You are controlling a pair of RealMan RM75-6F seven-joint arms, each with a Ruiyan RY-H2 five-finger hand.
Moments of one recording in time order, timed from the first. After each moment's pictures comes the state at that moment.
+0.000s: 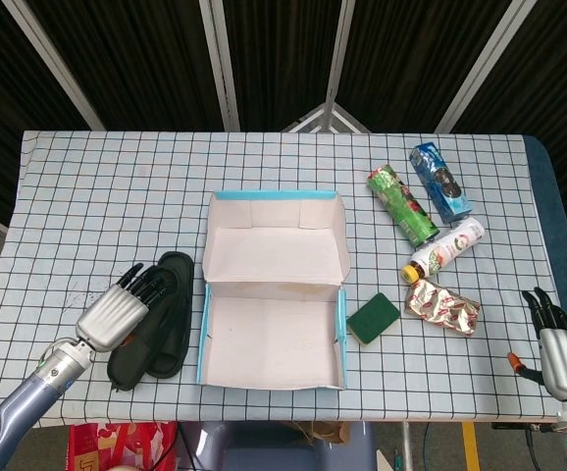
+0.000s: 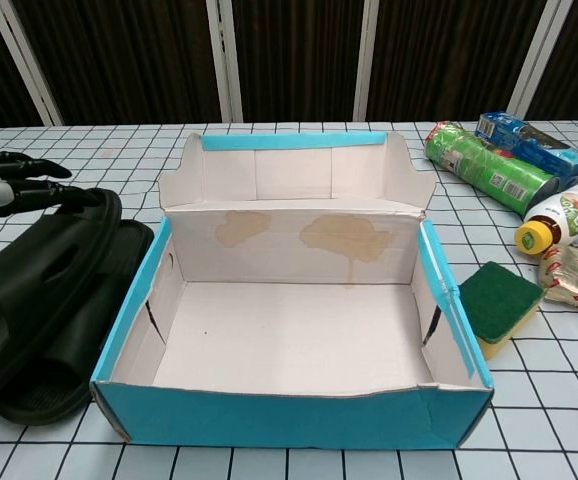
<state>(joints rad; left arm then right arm) -0.47 -1.21 -0.03 -1.66 1.61 1.02 0.50 0.06 -1.10 0.08 -1.69 -1.34 1.41 -0.19</state>
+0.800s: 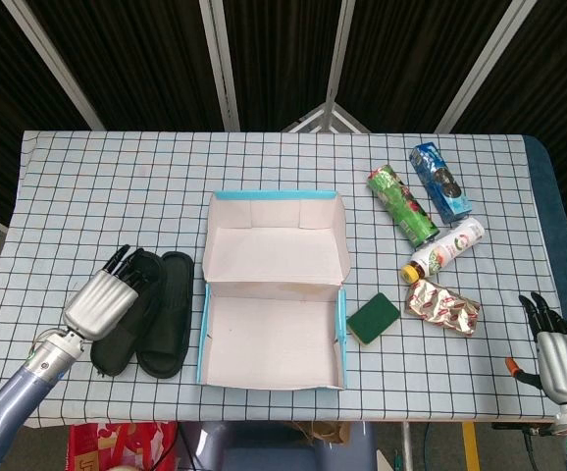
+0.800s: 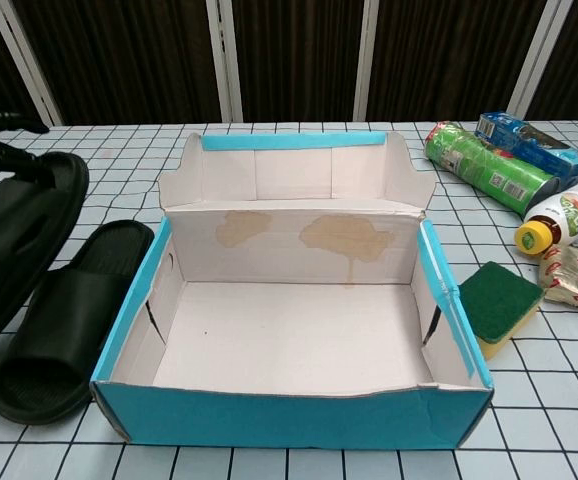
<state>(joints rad) -0.48 -1.15 -0.05 -1.69 1.59 1.12 0.58 0.06 -1.08 0.06 -1.73 -1.32 1.39 -0.21</state>
